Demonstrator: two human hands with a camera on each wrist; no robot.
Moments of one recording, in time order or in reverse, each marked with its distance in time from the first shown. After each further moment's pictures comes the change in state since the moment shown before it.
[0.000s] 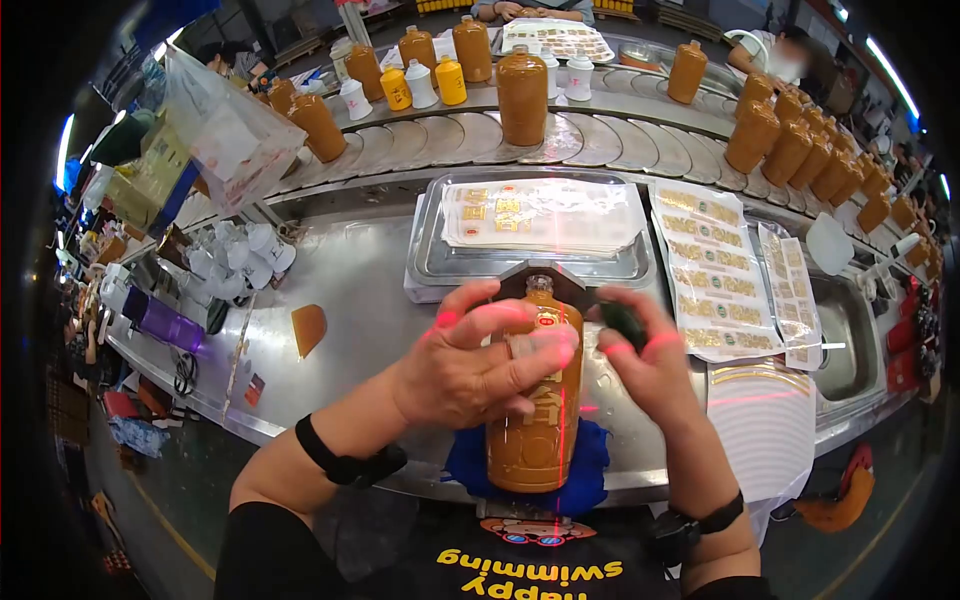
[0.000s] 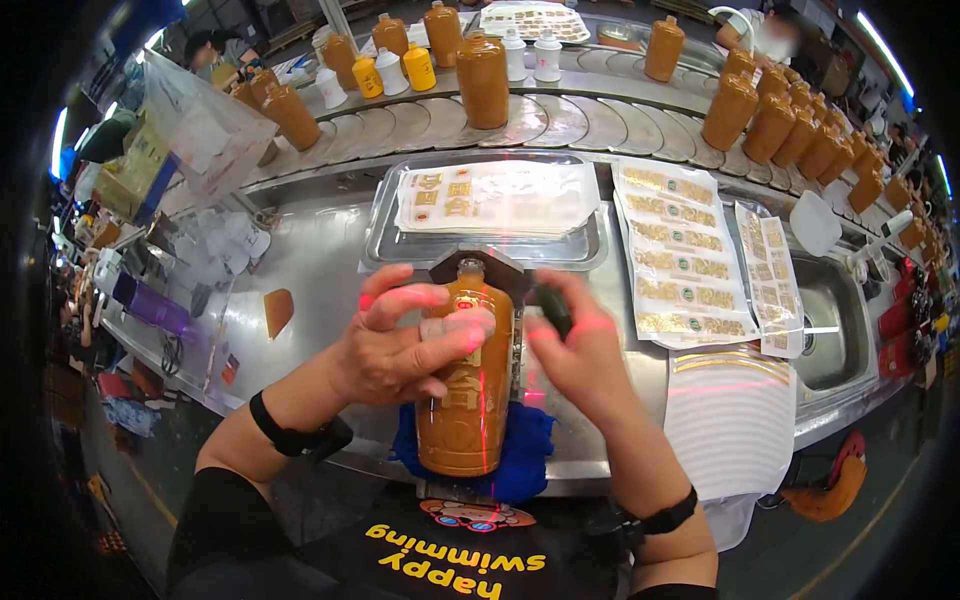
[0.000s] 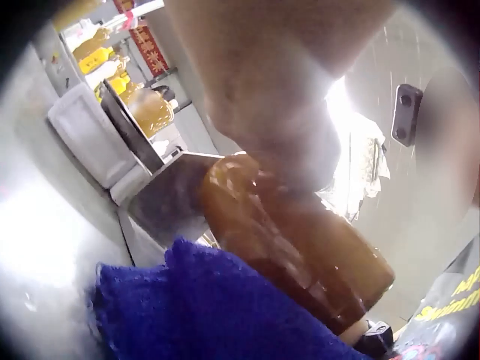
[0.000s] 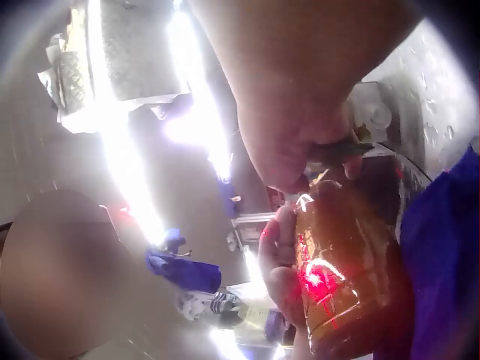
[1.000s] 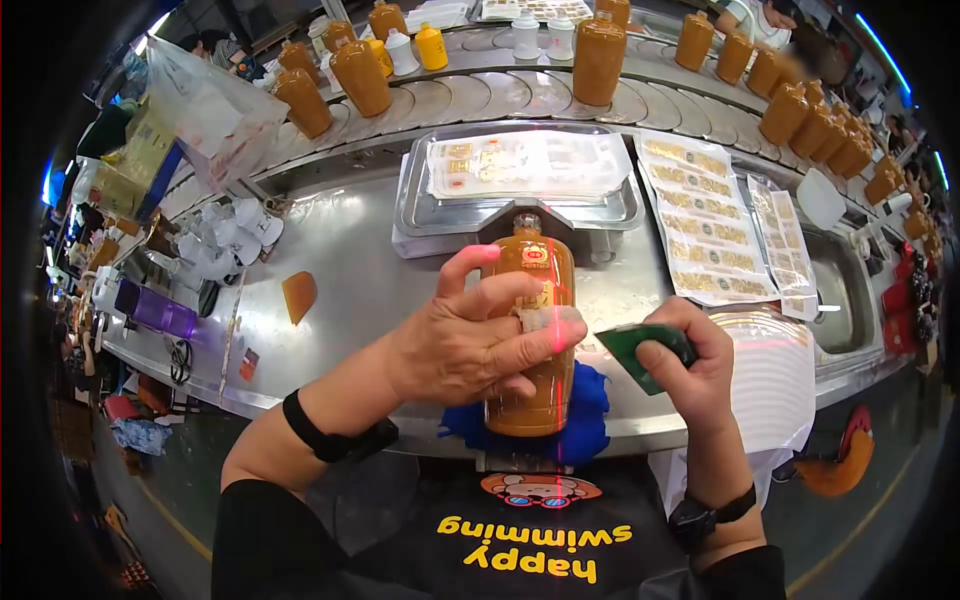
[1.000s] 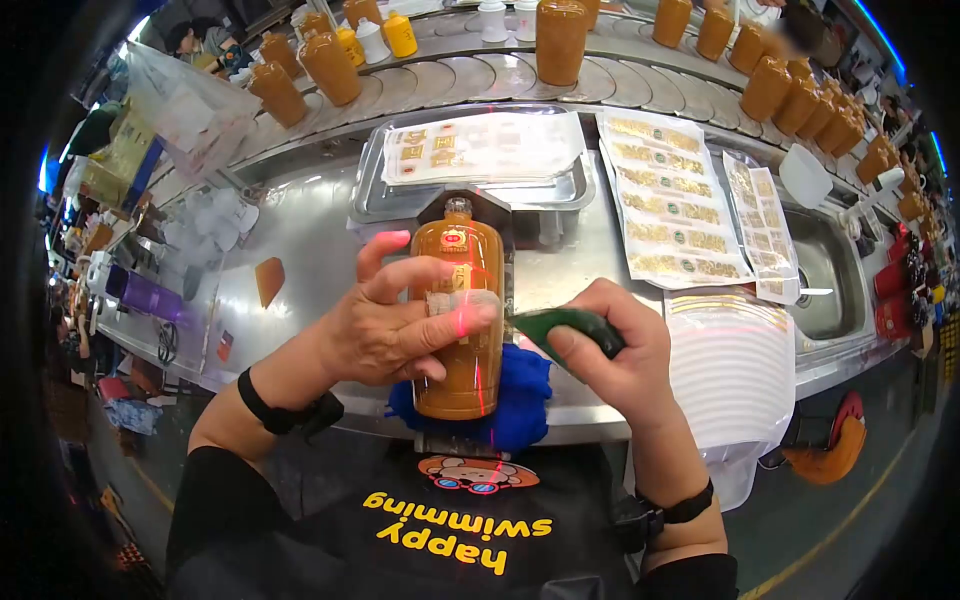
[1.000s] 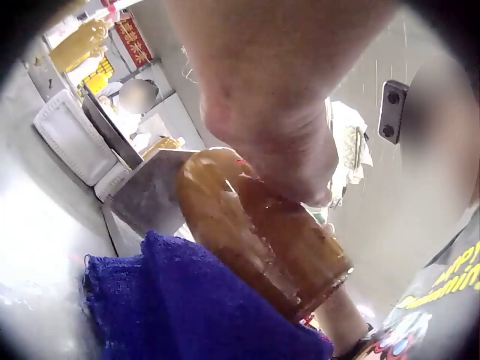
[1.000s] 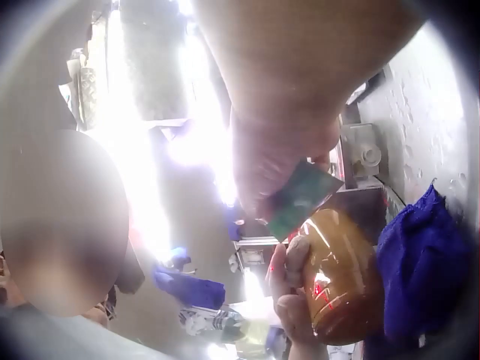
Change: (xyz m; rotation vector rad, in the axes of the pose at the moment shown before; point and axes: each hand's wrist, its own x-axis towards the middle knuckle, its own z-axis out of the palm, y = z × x) left_hand -0.003 0.022 -0.003 0.001 -0.090 0.058; right_hand -0.061 -0.023 -0.030 0.082 -0.006 -0.195
